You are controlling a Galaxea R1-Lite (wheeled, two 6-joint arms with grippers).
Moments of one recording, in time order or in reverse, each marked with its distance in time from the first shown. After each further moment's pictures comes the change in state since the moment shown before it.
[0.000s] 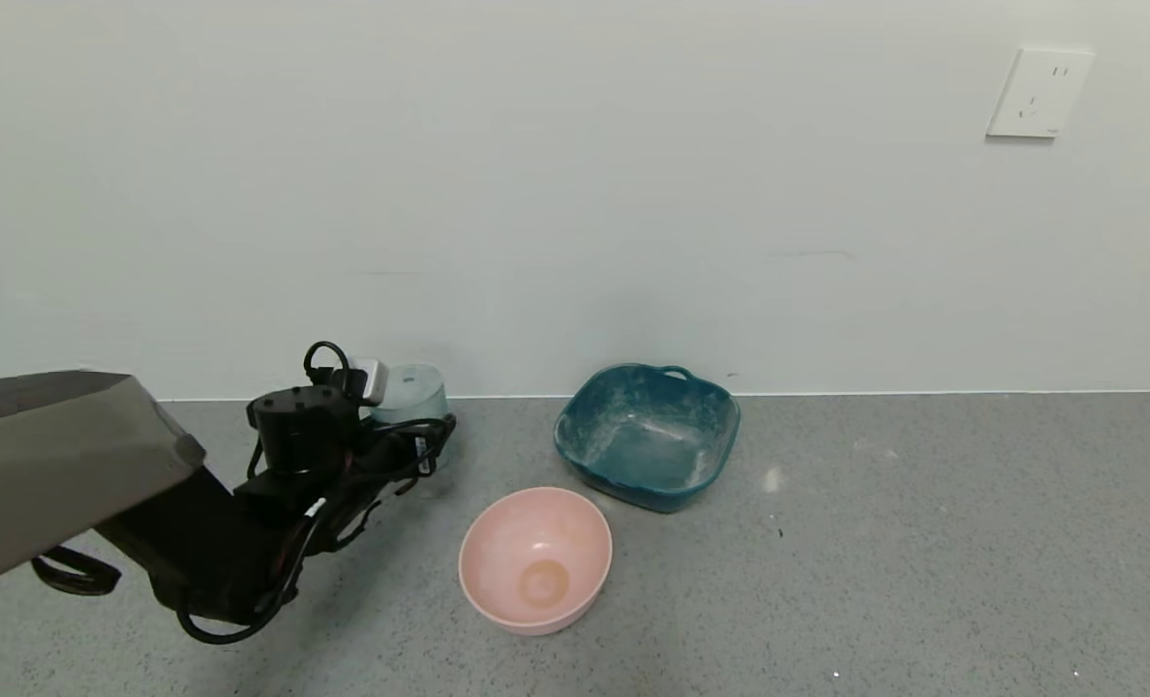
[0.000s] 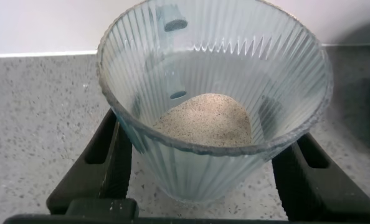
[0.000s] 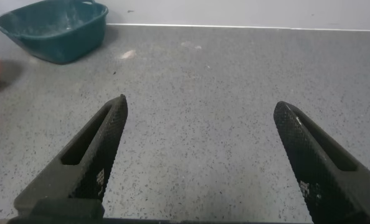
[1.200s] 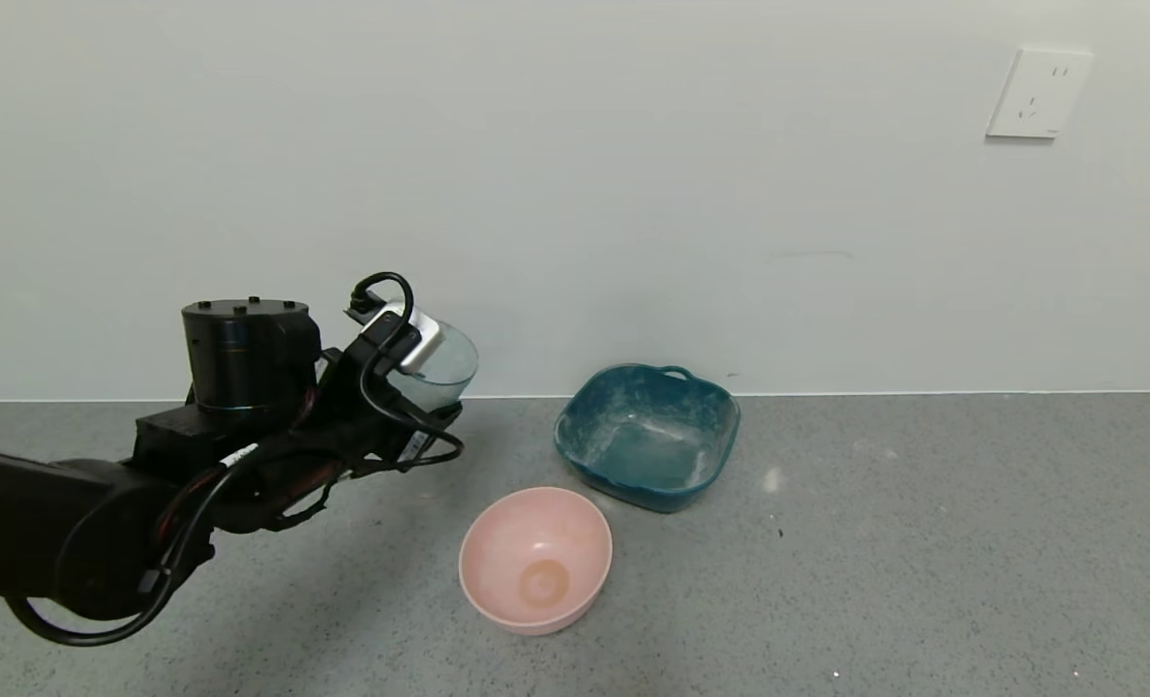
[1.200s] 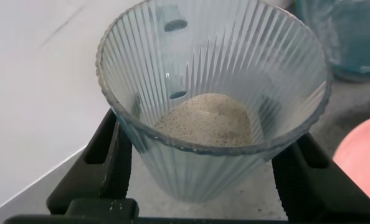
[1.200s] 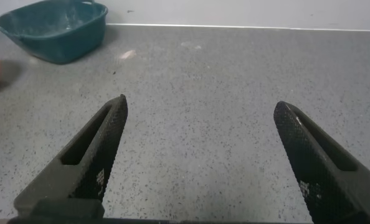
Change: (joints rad) left arm -0.159 -0.394 -0.054 0.504 0.099 0.566; right arm 0.000 0.000 0.000 0.000 0.000 0.000
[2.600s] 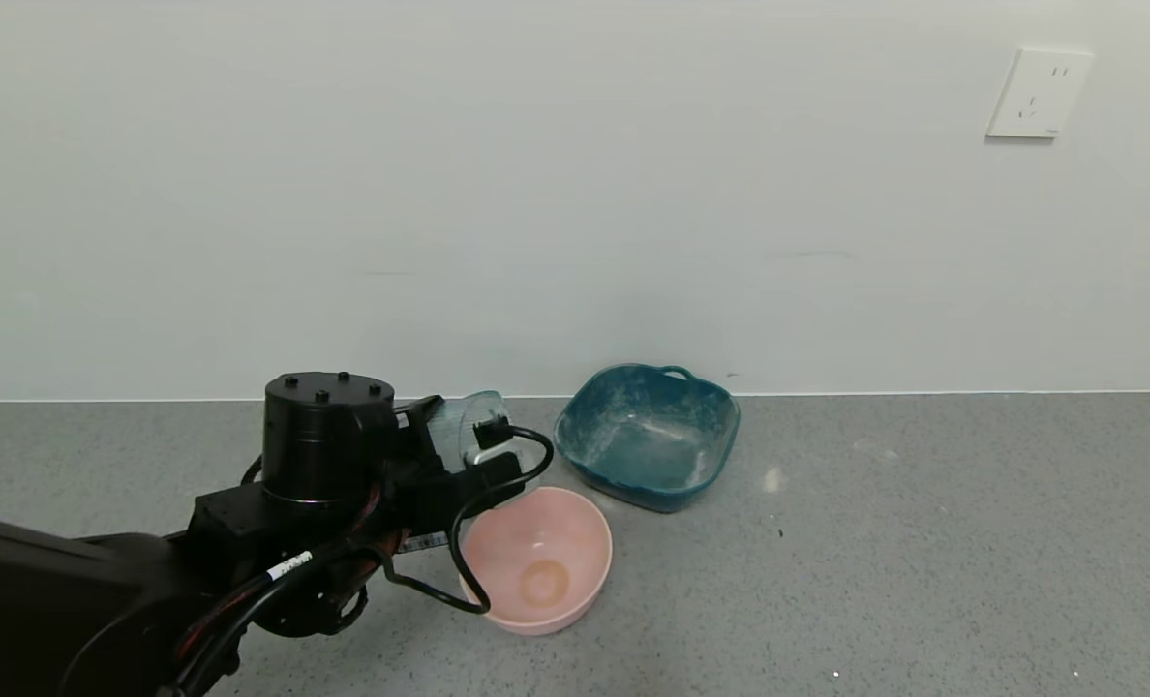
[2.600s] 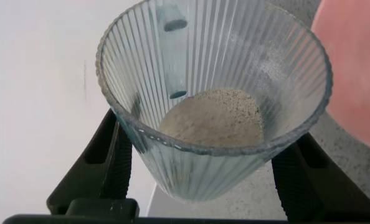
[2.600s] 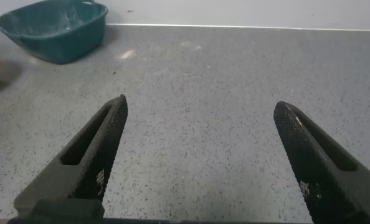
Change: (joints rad) left arm -0.215 -0.019 0.130 0.000 0.264 0.587; right arm 0.000 0.000 0.000 0.000 0.000 0.000
